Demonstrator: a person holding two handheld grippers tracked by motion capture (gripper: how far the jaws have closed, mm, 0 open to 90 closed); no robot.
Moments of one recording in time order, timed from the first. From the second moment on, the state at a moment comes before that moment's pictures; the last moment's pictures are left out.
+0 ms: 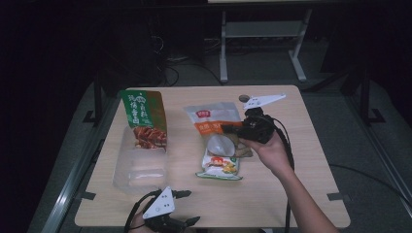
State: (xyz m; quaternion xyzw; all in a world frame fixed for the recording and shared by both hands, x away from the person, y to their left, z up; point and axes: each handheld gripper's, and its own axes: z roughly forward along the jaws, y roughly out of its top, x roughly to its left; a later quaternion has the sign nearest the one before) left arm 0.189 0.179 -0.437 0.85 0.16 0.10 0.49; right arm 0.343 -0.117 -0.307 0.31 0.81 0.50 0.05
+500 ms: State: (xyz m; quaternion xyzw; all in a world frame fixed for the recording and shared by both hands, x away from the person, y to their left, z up) left arm 0.188 0.181 -0.436 0.85 0.16 0.10 0.49; right arm 0.347 -0.077 -0.297 0.27 0.82 0.51 0.03
